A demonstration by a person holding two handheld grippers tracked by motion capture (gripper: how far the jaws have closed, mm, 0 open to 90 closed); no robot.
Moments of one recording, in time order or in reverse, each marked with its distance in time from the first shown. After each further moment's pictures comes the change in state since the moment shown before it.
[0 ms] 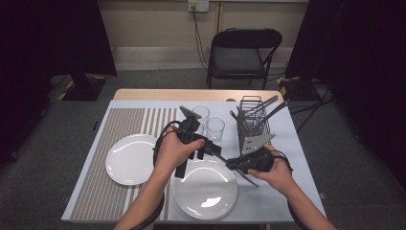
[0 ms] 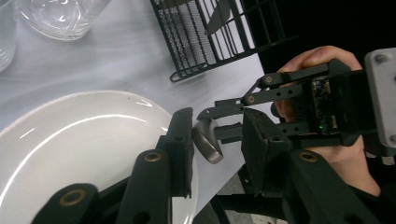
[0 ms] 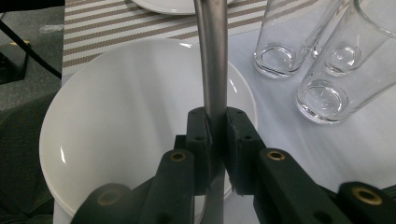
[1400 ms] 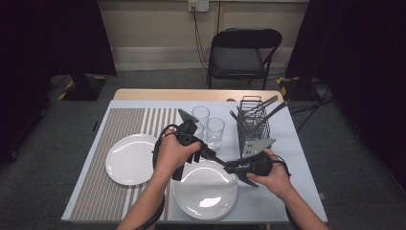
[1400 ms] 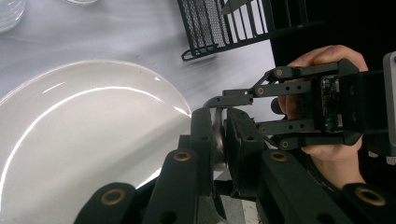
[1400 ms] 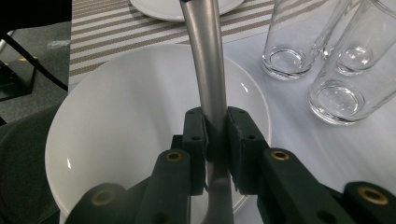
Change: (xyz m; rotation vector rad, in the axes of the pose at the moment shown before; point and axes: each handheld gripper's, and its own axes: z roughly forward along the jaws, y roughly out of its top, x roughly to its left) left arm 0.010 -0.006 0.000 0.059 0.018 -0.079; right arm 0.007 -0.010 0.007 -0.049 0.010 0.040
